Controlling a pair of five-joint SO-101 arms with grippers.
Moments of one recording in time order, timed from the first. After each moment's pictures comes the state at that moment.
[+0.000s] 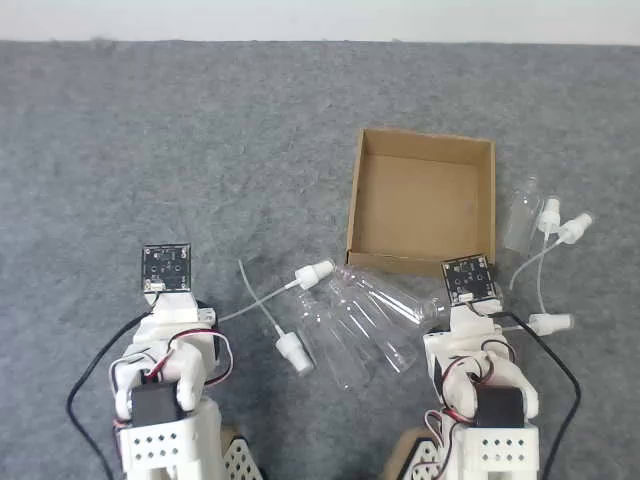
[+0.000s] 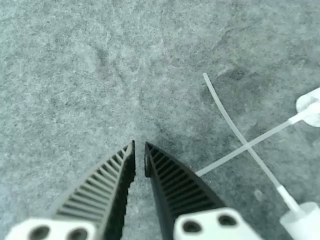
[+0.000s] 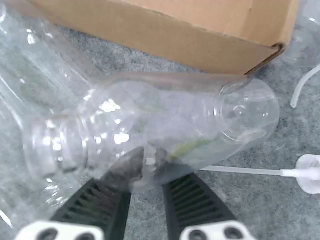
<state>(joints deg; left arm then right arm) -14.2 -101.5 97.1 69.1 0.0 -3.3 -102.8 95.2 73.2 9.5</state>
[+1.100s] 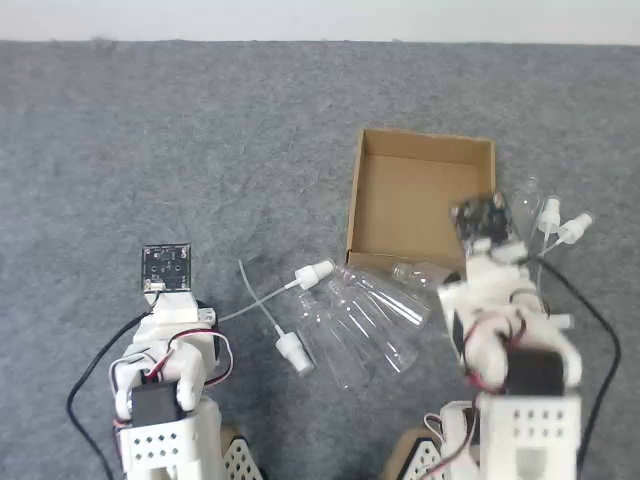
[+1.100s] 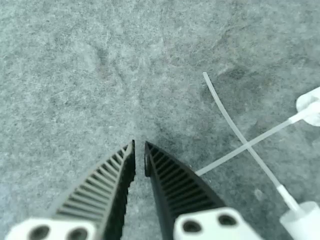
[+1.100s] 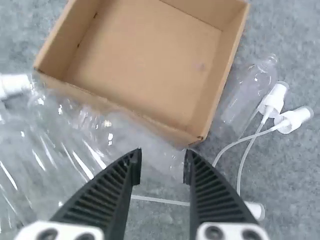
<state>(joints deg) -14.2 -101.5 97.1 69.1 0.0 -2.3 -66.4 52.5 72.9 15.3</state>
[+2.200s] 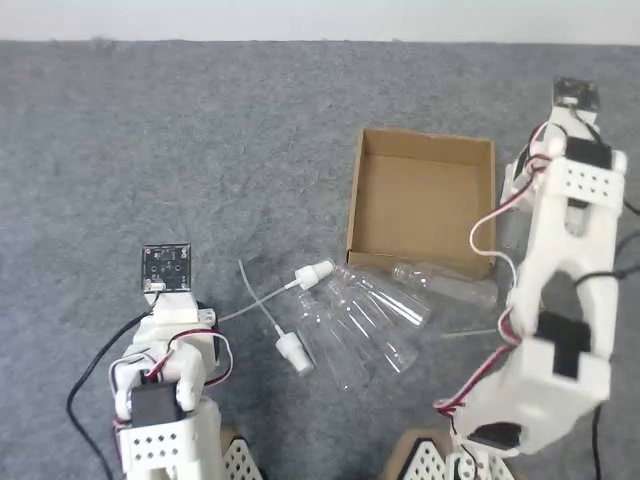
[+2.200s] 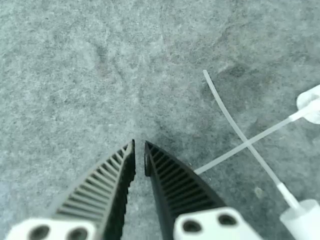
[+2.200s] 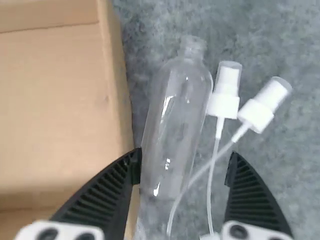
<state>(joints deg) -14.2 -101.5 97.1 69.4 0.0 13.1 14.3 -6.5 73.2 2.4</state>
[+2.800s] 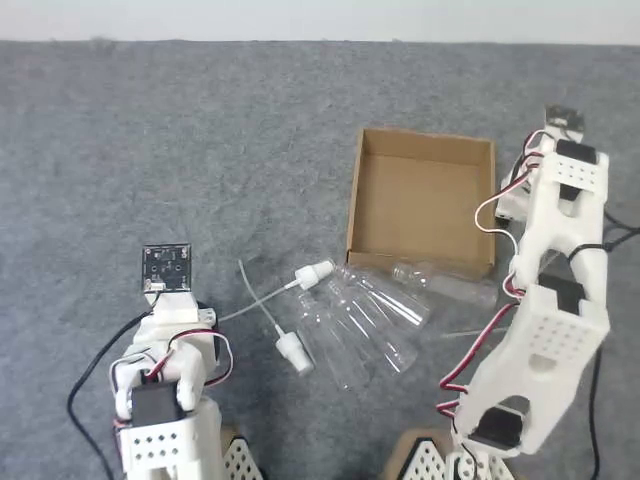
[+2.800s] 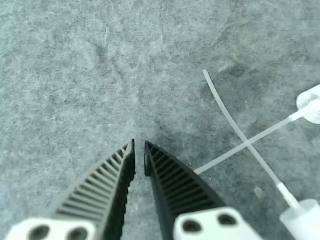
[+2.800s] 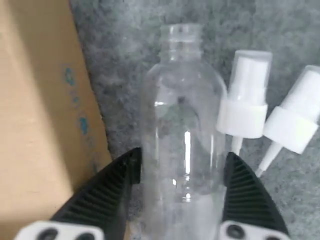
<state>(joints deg) -14.2 -101.5 97.1 69.4 0.0 14.6 31.8 -14.6 73.1 0.7</state>
